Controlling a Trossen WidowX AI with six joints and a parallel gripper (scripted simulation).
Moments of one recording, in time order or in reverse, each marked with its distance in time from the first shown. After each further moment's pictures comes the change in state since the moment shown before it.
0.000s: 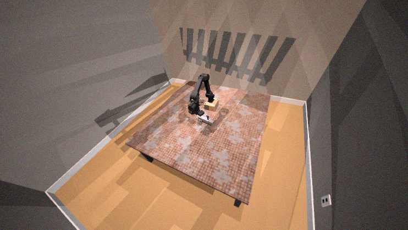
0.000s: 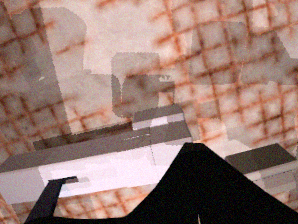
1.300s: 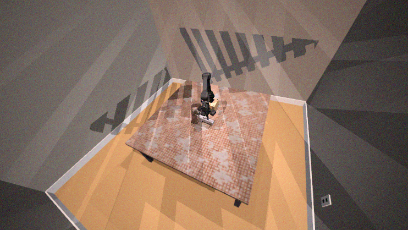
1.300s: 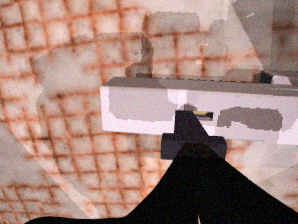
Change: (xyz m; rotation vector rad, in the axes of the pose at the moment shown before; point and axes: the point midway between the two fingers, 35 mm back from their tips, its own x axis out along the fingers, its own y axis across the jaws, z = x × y) arm 0.001 0.094 -0.068 -0.228 0.021 0.151
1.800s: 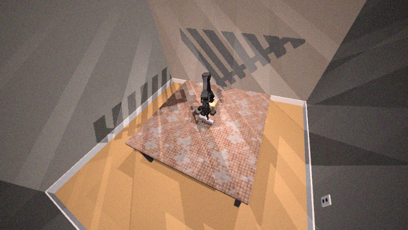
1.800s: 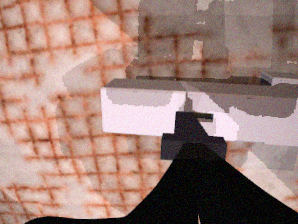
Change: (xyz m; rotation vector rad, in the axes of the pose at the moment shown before) arm 0.001 0.000 0.000 -0.001 -0.009 0.002
